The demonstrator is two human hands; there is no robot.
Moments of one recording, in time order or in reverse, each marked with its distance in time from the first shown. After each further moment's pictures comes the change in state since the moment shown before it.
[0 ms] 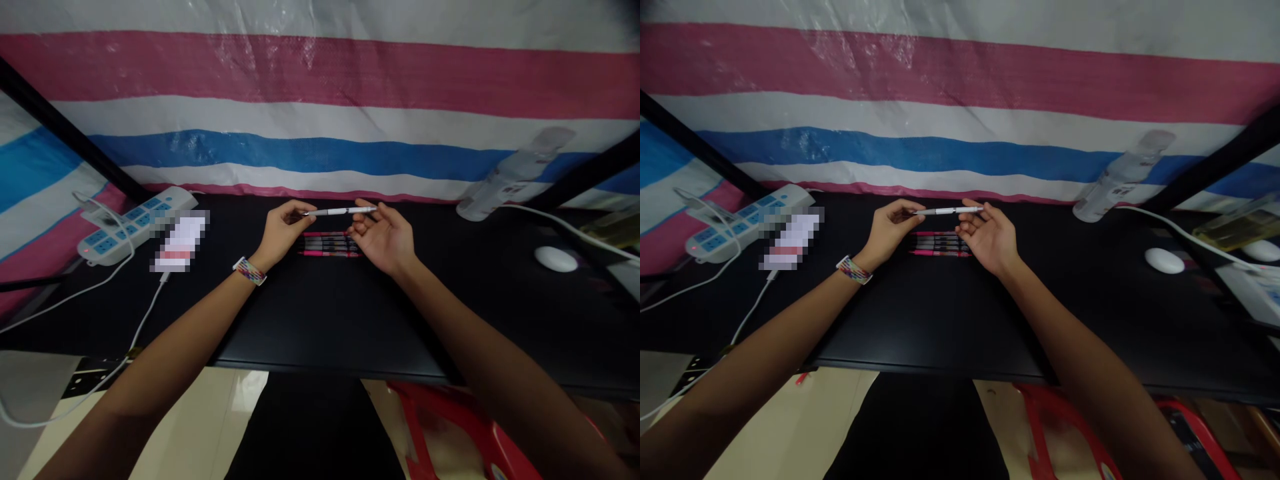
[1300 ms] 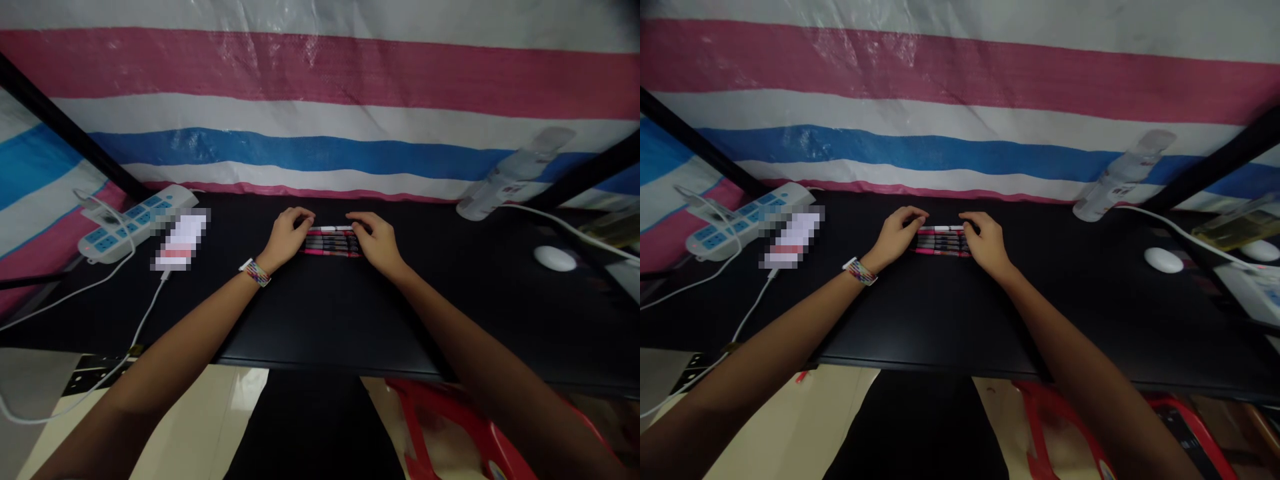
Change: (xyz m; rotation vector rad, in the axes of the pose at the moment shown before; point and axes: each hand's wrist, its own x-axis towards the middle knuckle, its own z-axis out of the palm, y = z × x) left_hand -0.006 -0.009 0.001 0.400 -0.072 -0.021; right_hand 0.015 0.022 -0.032 -1.179 -0.027 -0.570
